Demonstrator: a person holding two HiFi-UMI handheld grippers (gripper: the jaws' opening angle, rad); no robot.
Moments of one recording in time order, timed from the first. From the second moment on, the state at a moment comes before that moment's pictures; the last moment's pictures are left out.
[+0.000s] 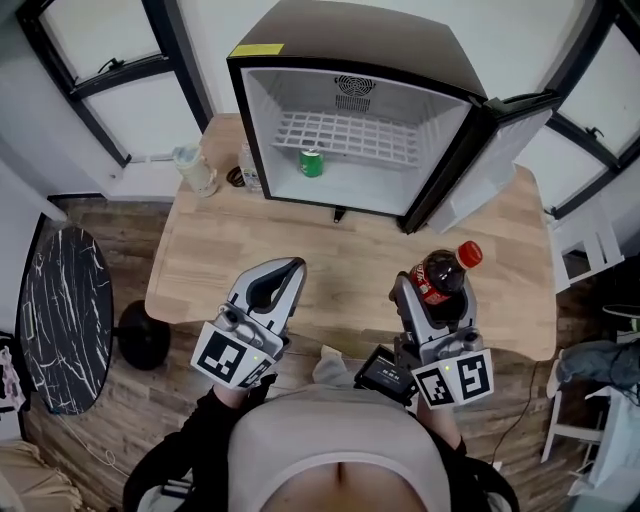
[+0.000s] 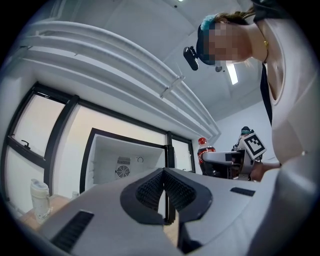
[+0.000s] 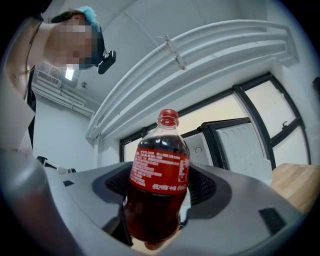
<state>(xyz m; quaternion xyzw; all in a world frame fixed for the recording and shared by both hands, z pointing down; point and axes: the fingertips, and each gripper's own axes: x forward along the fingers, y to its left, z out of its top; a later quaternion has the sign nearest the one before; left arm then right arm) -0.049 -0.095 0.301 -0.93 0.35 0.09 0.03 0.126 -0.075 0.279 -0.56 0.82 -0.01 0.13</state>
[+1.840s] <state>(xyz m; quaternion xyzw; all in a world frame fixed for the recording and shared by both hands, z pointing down) -0.040 -0.214 0.324 -0.93 0.35 0.08 -0.01 0.126 -0.247 0.297 -0.54 0.83 -0.03 0.12</state>
